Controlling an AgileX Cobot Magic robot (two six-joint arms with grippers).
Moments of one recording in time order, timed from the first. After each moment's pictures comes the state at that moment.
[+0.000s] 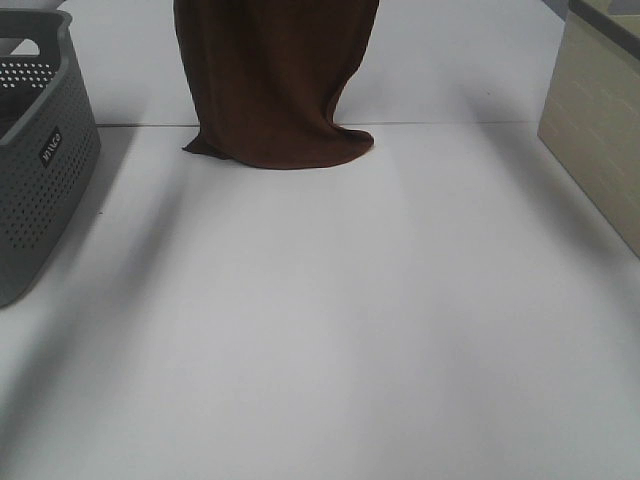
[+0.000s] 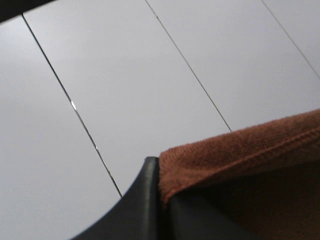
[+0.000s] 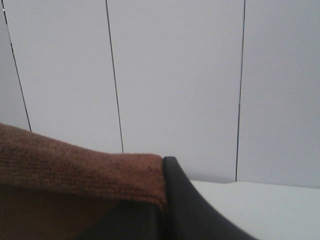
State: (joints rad) left arm -0.20 2.47 -2.66 0.71 -0.26 -0.22; right arm 0.30 2.23 -2.33 -0.03 0.10 0.14
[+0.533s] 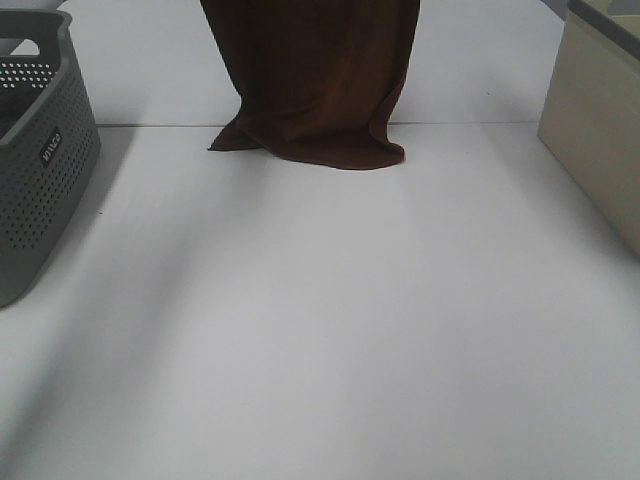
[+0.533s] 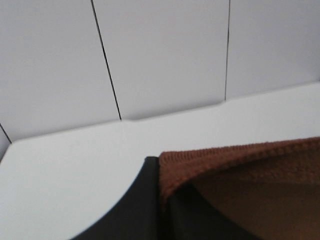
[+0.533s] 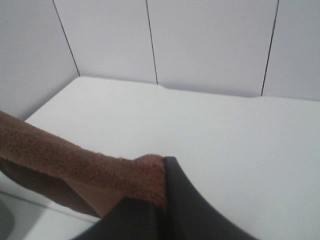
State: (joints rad) left arm -0.31 2.32 -2.66 0.32 0.65 -0.19; right arm 0.30 2.05 -2.34 0.22 0.63 -0.05
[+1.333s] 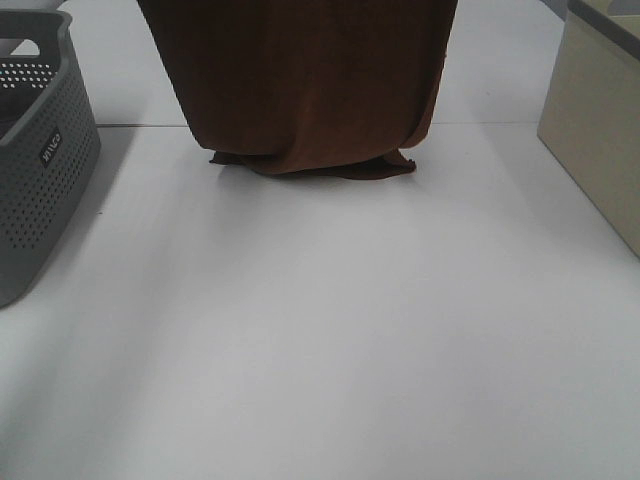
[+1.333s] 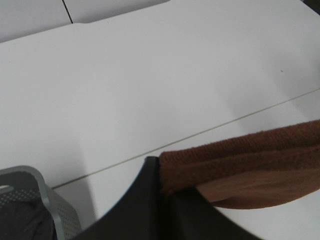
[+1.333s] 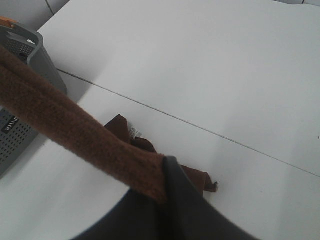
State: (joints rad) left arm -0.32 2.00 -2.53 0.06 1.21 0.00; right arm 0.30 1.83 -2.33 0.26 1.21 -0.13
